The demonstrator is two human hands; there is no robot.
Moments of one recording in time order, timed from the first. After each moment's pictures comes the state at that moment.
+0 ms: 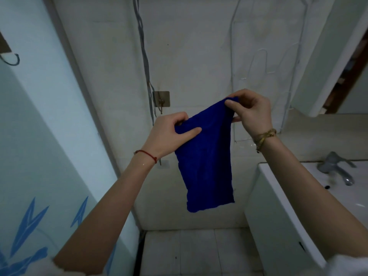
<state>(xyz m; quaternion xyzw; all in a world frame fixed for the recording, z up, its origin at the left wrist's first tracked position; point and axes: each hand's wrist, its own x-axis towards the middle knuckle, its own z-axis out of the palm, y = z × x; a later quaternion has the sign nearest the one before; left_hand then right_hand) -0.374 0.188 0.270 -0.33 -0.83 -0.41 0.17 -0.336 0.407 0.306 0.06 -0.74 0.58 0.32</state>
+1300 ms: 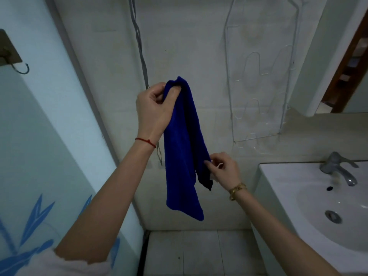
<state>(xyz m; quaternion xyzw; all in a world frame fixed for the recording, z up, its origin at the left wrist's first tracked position) -0.346 0.211 0.329 -0.21 -0.68 -0.63 0.29 -0.306 0.394 0.161 -0.01 -0.87 0.45 0.21</state>
